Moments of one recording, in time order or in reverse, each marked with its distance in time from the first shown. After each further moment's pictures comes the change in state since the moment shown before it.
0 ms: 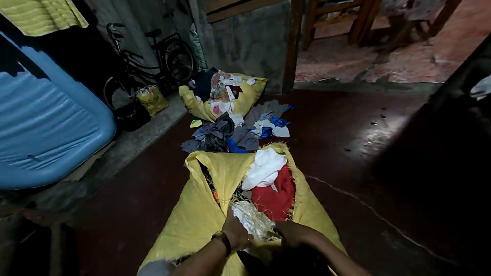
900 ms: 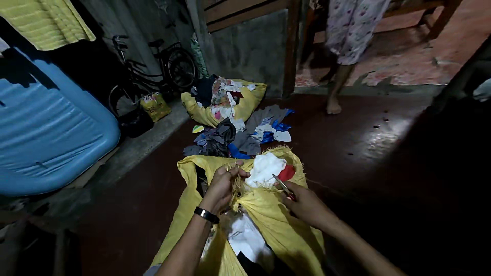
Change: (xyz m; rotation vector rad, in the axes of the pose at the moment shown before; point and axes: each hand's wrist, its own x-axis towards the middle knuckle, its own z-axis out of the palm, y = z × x) left_hand -0.114 0.010 -0.162 -1.683 0.740 0.253; right_hand -0.052 0.007 -0.063 0.472 0.833 -0.222
